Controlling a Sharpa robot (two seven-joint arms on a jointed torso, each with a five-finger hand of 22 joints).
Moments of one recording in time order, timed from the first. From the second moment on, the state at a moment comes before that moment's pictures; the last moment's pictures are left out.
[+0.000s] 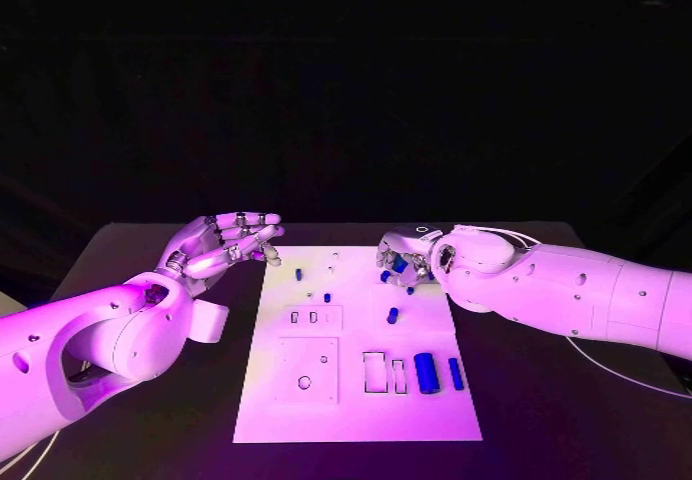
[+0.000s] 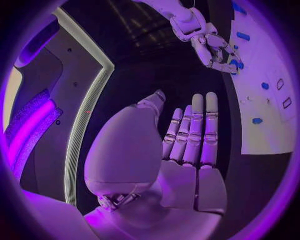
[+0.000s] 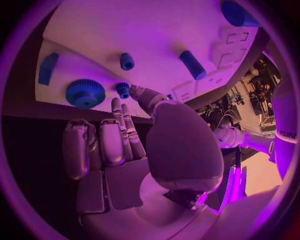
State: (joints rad) left arm 1.19 -0.99 -0.01 1.72 -0.11 -0.32 0.42; left_hand 1.48 -0.17 0.30 0.26 0.06 0.78 0.20 0.28 0.16 0.97 0.18 0.10 0.07 0.95 0.11 0.70 0.46 0.16 0.83 0.21 0.74 0.42; right arm 1.30 -0.67 -0.17 1.29 -1.59 -0.22 -0.11; right_hand 1.31 -0.25 0.51 0.03 0.22 0.98 0.16 0.18 0.20 1.15 0.10 0.07 0.07 1.46 0.02 1.33 1.12 0.07 1.43 0.12 1.42 1.31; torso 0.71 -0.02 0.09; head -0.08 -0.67
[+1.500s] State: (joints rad) left arm 1.19 -1.00 -0.01 1.72 -0.11 -0.31 0.41; left_hand 1.48 -0.17 0.30 0.26 0.06 0.78 0.20 0.28 0.16 0.97 0.18 0.10 0.07 0.94 0.12 0.70 0.46 0.16 0.83 0.21 0.75 0.43; right arm 1.29 -0.64 -0.17 1.26 -1.61 -0.22 -0.14; right_hand 1.31 -0.23 0.59 0.05 0.16 1.01 0.16 0.22 0.24 1.19 0.09 0.07 0.07 1.46 0.01 1.34 1.09 0.05 1.44 0.12 1.43 1.31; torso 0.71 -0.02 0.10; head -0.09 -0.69
